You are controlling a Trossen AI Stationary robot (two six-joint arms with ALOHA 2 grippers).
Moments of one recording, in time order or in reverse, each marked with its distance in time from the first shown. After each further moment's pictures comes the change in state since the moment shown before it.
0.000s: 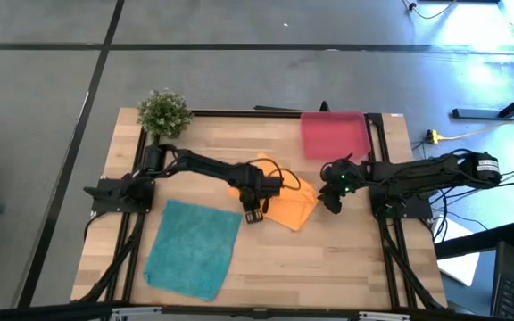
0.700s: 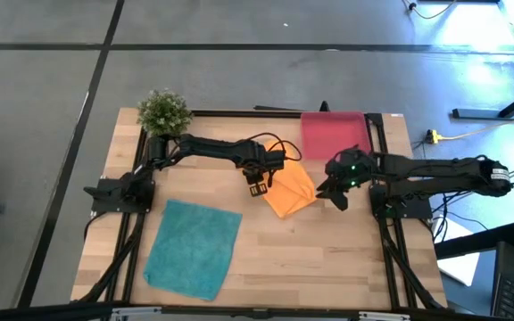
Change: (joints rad) left arm 0.178 0.005 0.121 -0.100 -0.250 0.107; right arm 0.000 -0.215 0.154 -0.179 -0.167 0.033
